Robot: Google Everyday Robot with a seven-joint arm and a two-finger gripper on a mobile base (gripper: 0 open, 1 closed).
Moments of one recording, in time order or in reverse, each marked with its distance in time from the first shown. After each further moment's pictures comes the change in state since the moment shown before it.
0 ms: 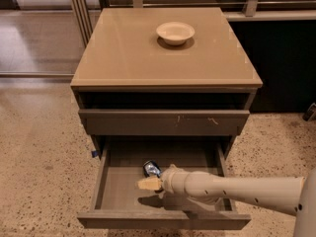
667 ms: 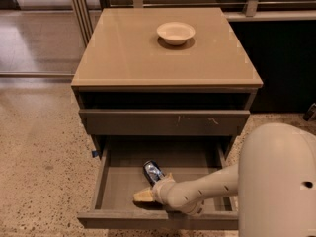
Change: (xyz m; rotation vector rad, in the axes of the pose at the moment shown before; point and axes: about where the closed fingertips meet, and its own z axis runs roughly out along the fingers) arm 0.054 -0.002 0.036 0.157 0.107 -0.125
